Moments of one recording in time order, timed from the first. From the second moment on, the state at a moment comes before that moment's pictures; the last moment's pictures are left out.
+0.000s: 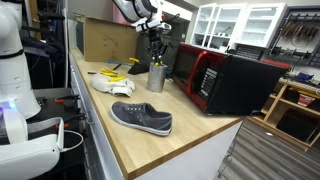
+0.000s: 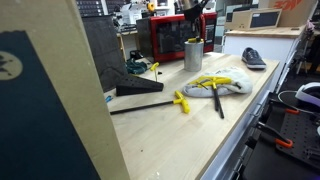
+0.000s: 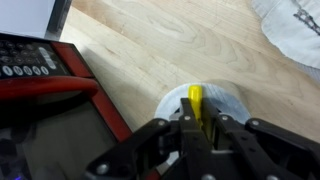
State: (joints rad) arm 0.02 0.17 0.01 -1.93 -0.54 2.00 -0.17
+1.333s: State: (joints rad) arm 0.05 0.23 0.02 -1.85 -0.54 1.93 -0.33
